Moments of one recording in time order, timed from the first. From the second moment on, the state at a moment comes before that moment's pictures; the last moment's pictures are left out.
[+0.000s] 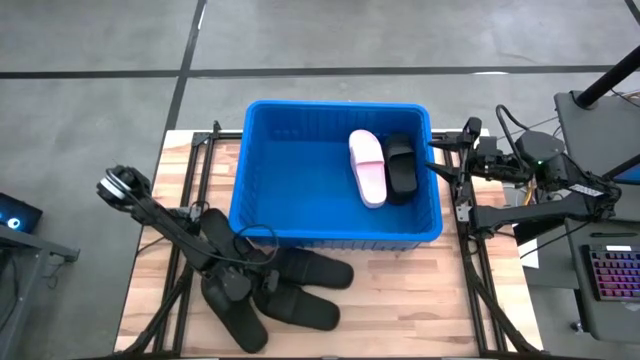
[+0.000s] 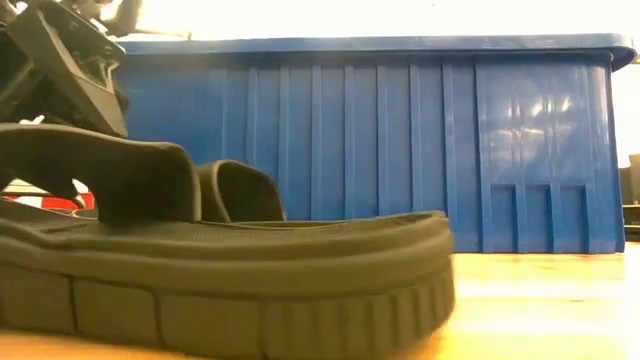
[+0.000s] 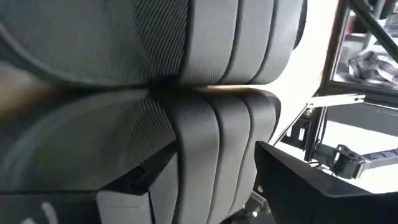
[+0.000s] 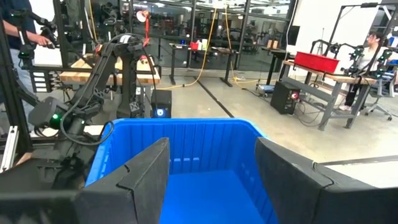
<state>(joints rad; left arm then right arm) -0.68 1.54 0.57 0.17 -0.32 -1.97 -0.05 0.64 1.06 -0.47 0.18 -0.11</state>
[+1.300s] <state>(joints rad) -0.68 1.37 0.57 0.32 -0.30 -1.65 -0.05 0.64 1.06 -0.47 0.18 -0.12</state>
